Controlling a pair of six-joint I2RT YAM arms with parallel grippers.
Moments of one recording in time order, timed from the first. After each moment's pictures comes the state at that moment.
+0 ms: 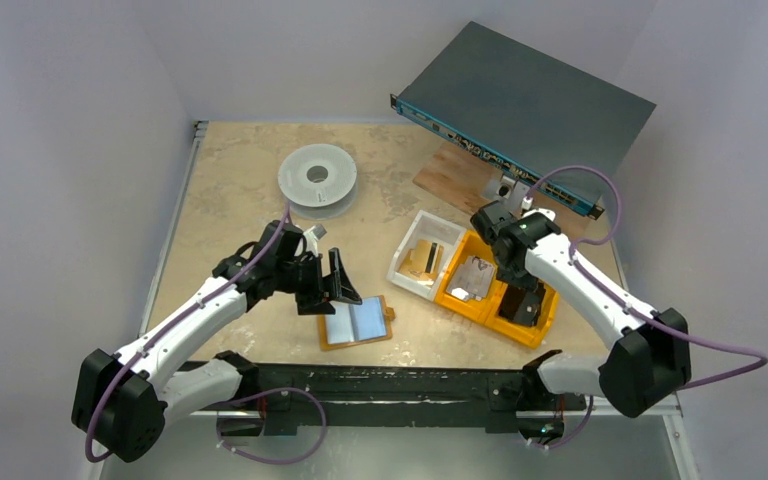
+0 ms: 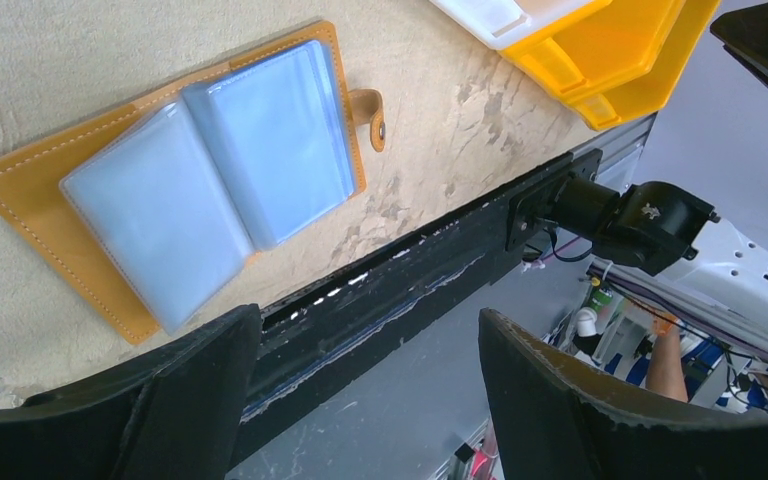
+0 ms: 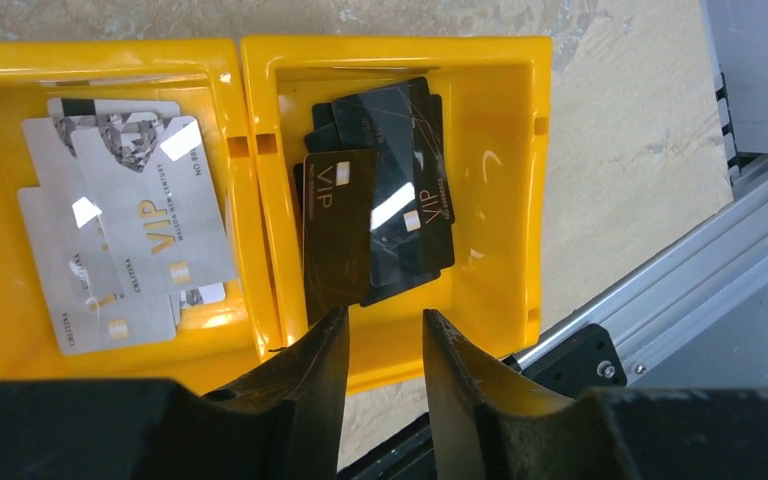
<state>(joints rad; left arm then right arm) -0.50 1.05 0.70 -0.59 0.51 -0.77 0.48 1.30 1.02 -1.21 0.62 0.93</state>
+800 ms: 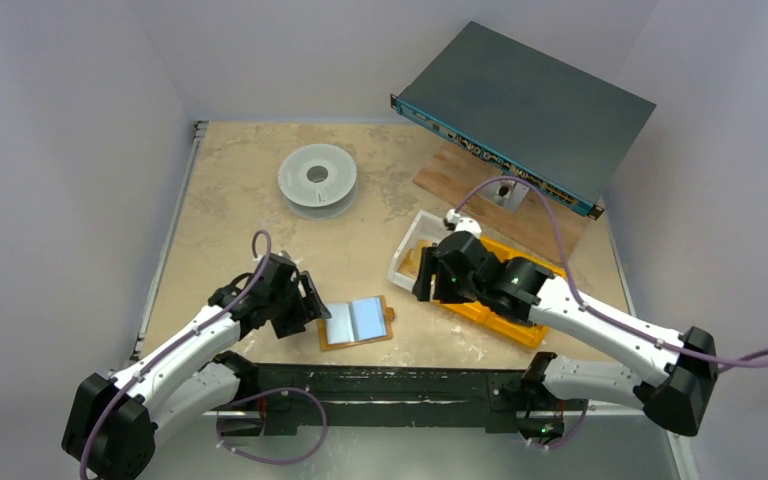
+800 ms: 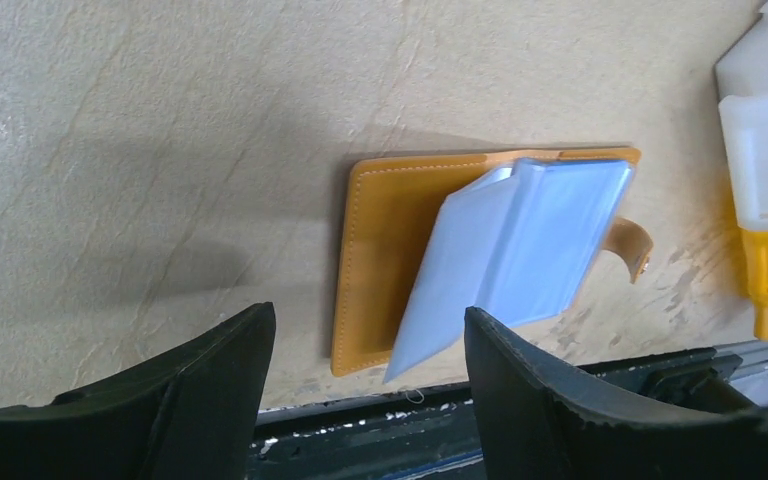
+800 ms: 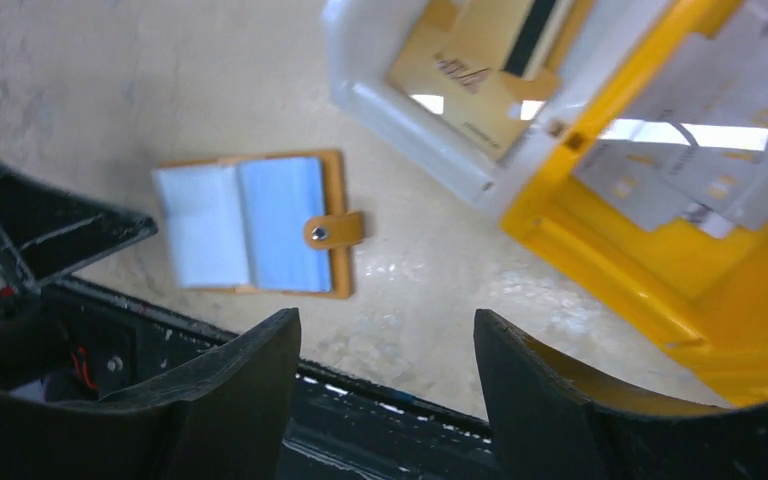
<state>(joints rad) -0.50 0.91 0.48 -0.63 0.10 -0.94 0.86 1.05 0.91 -0.73 0.23 0.84</state>
